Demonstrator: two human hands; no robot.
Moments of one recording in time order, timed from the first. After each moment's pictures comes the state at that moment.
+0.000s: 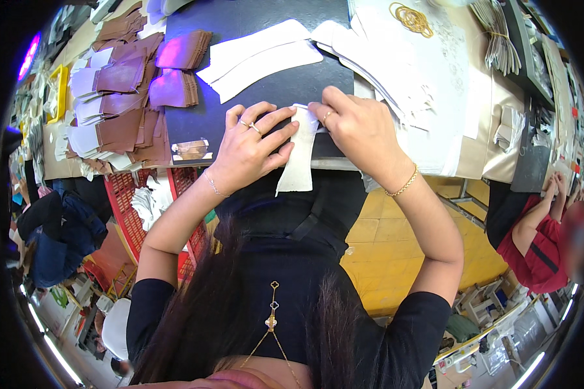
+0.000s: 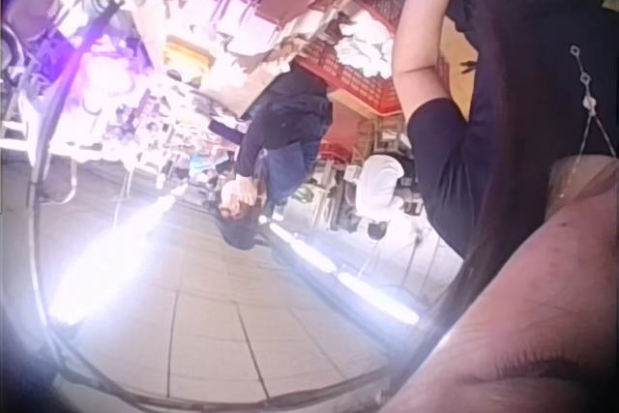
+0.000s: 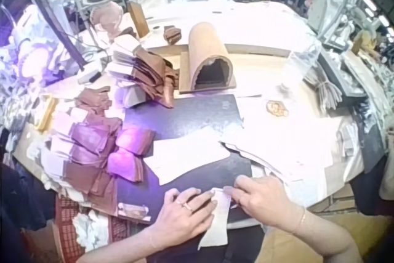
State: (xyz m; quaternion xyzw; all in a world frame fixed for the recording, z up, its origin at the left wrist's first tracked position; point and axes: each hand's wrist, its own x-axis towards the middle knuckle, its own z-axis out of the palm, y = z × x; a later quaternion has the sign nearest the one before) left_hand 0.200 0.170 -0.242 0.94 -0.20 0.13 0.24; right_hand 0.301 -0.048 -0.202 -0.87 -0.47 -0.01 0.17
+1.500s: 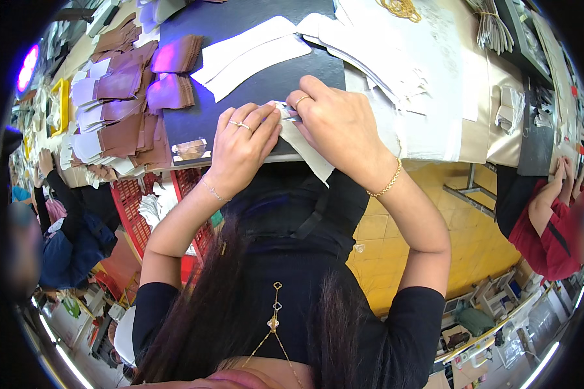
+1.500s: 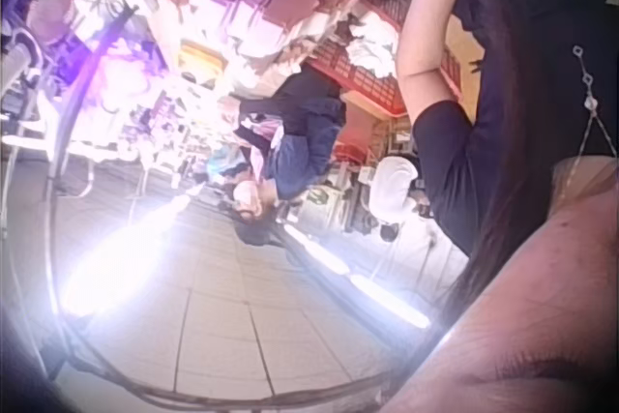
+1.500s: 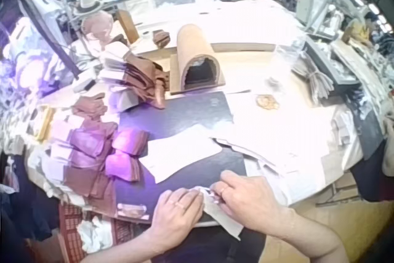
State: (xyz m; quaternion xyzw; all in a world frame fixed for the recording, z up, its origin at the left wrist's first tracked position) left_hand 0.197 0.166 -0.233 0.95 -0.18 0.16 0.18; right_hand 0.280 -0.028 -0.187 -0.89 -0.39 0.02 0.23
